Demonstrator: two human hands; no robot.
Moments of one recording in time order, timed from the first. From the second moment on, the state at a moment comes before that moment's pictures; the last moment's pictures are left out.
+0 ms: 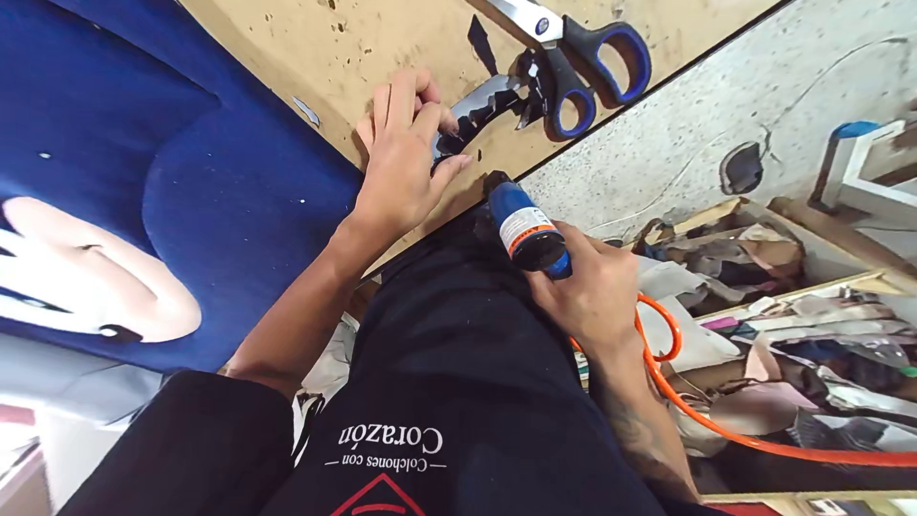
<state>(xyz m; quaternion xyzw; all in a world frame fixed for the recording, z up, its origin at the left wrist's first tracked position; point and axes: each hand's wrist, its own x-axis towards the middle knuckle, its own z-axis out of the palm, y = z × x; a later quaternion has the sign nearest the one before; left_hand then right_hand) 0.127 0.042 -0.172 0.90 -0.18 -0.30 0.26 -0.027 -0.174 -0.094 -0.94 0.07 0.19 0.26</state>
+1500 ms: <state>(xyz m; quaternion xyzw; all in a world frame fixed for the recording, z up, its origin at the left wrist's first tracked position) 0.094 0.046 -0.198 0.92 -0.23 -0.12 0.29 -0.011 -0.163 -0.088 -0.95 0.06 0.15 0.26</state>
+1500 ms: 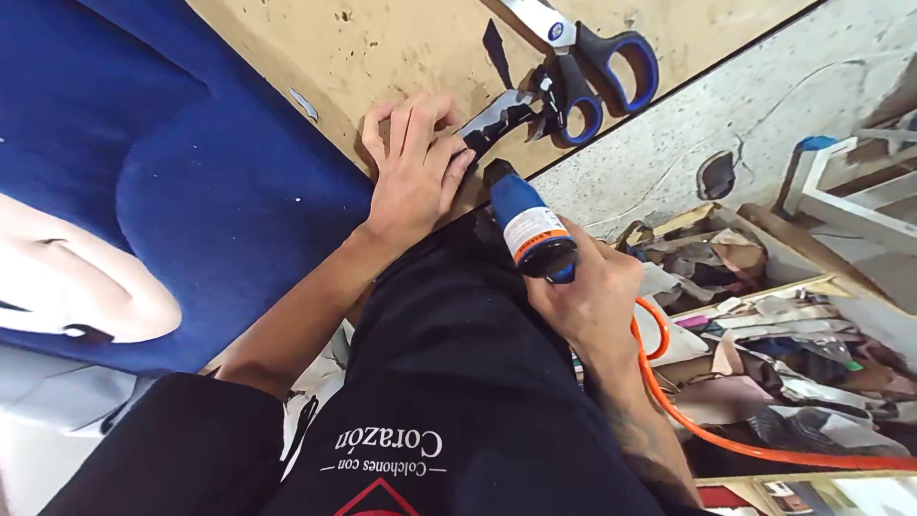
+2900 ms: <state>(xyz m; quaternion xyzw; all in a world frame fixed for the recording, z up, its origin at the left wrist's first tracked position) 0.123 0.024 -0.175 0.89 -0.24 -0.32 0.22 -0.001 -0.177 -0.093 -0.95 0.04 0.16 0.25</state>
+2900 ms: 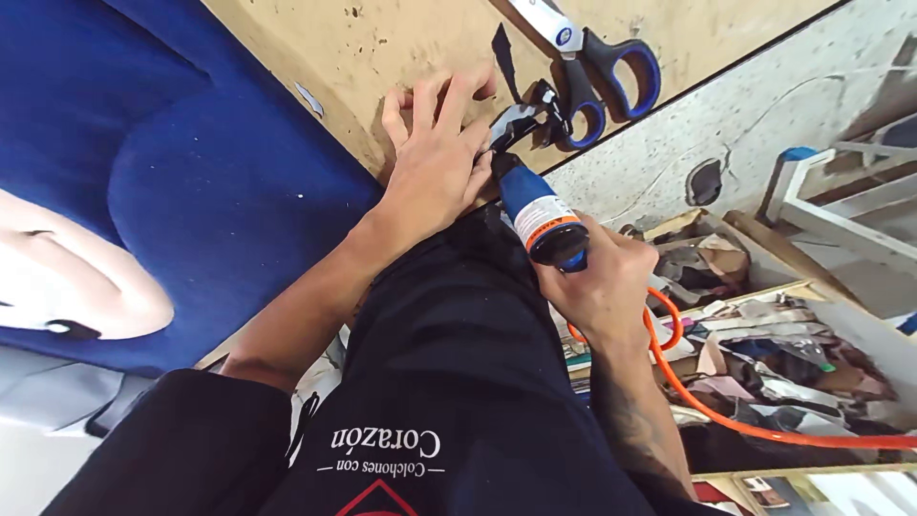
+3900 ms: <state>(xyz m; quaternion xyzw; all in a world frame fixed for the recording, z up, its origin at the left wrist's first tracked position) 0.121 0.047 -0.176 0.85 -0.21 -0.31 0.37 0.054 -0.234 -0.073 -0.99 0.08 0.07 0.13</state>
